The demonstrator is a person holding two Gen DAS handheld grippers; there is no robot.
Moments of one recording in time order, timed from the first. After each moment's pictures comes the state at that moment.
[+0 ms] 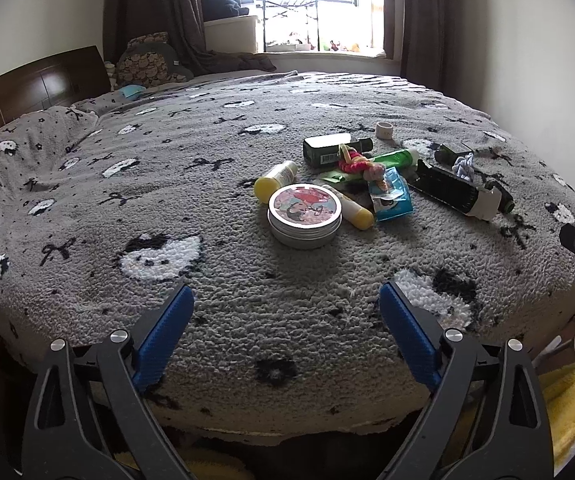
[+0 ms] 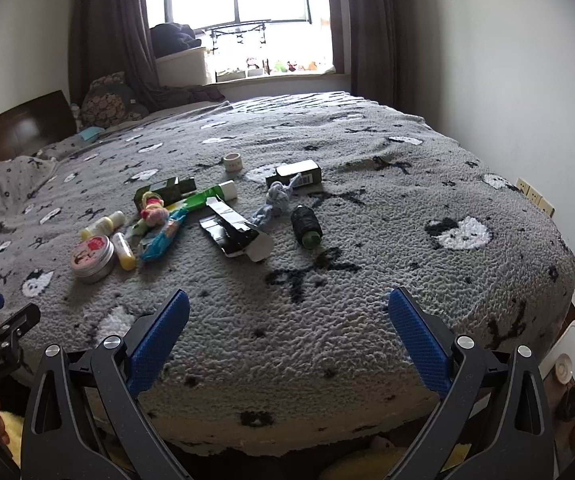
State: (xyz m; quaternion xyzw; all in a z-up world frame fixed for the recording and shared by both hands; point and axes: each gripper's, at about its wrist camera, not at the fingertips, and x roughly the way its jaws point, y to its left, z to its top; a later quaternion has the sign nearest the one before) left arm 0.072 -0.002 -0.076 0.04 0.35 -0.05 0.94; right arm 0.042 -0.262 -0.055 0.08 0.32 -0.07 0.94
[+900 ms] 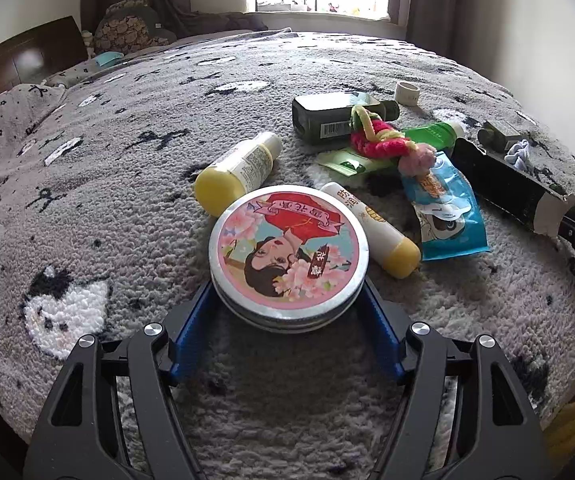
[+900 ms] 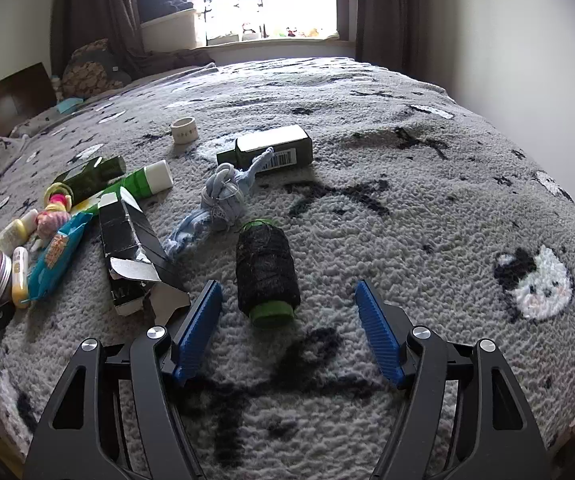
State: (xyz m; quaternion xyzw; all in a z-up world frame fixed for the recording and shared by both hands) left arm 0.190 -0.028 -0.131 0.04 0.41 -0.05 0.91; right arm 0.174 -0.304 -0.122 0.06 0.38 -0.07 0.92
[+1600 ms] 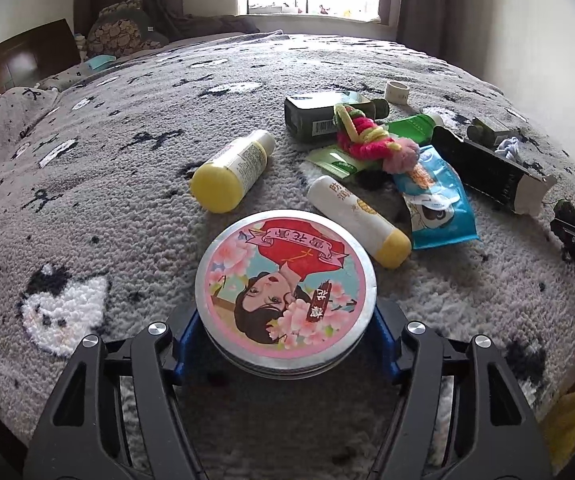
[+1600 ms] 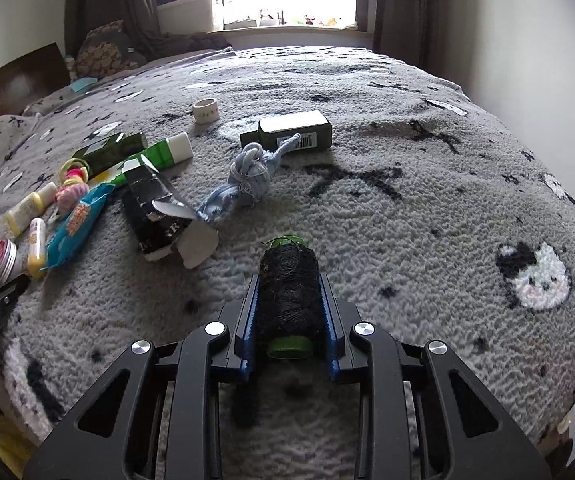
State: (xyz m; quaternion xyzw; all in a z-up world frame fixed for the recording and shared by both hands) left arm 0.178 -0.022 -0.130 0.04 0.40 -0.07 0.91; right arm 0.156 -0.296 -0.117 0.05 0.40 -0.04 0.91
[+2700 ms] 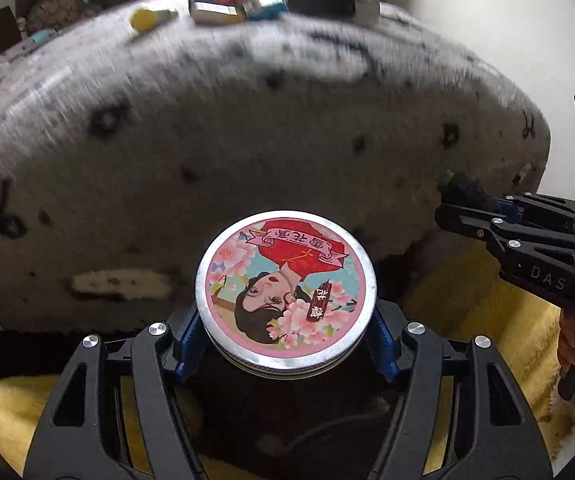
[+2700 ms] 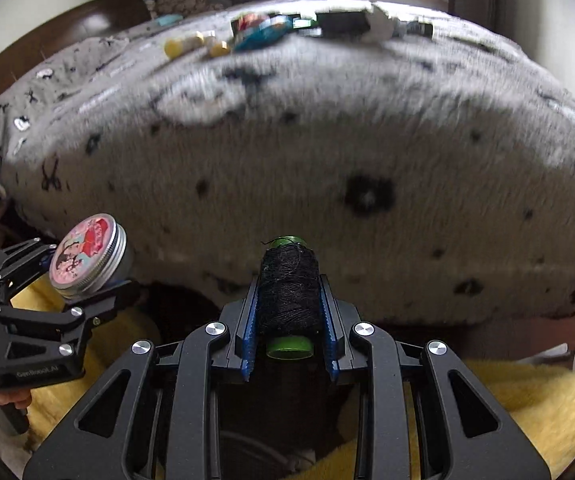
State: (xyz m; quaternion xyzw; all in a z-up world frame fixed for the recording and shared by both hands) left arm -0.012 -0.040 -0.200 0.06 0.48 -0.20 0.85; right arm -0.017 -0.198 -0.172 0.04 0.48 0.09 0.87
